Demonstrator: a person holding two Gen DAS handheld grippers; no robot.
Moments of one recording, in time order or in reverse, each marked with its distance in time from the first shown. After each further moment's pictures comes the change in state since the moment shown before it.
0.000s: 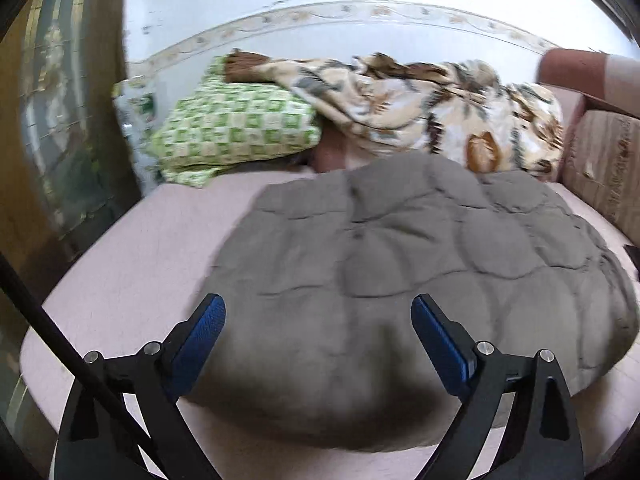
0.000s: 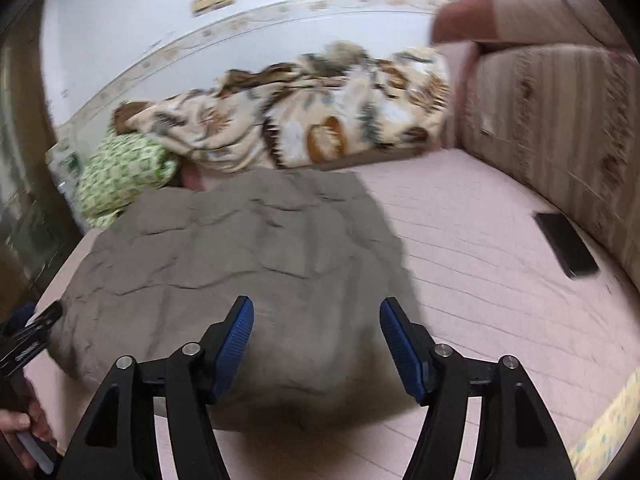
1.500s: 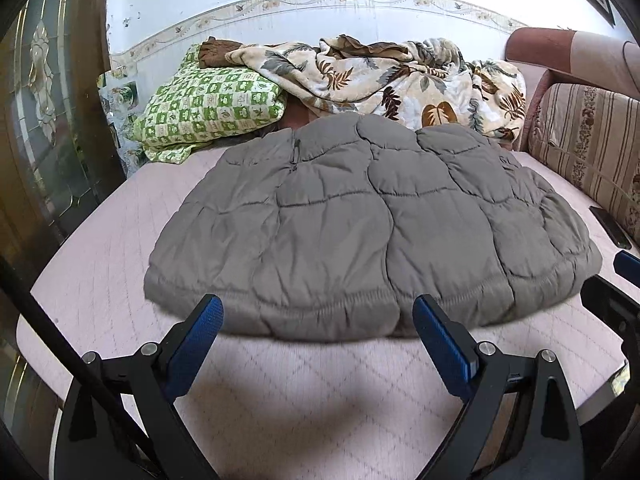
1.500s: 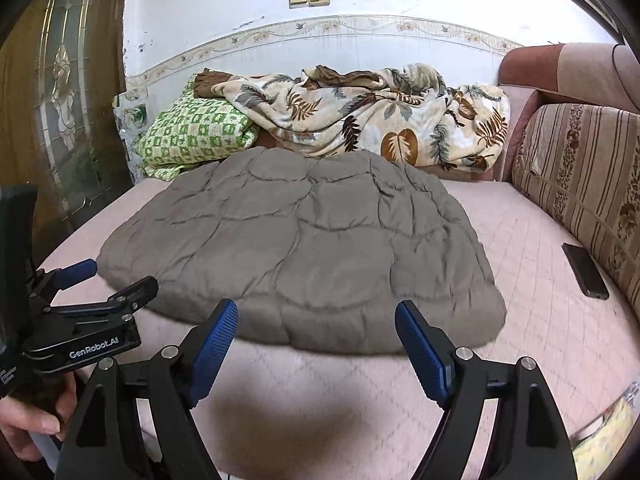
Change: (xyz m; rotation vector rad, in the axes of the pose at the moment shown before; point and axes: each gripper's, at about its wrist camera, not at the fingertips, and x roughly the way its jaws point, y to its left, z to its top) left arm -0.063 -0.039 -0.059 0.018 0.057 -0.046; right arm -0.064 0.078 -0.072 -0.202 -0.037 0.089
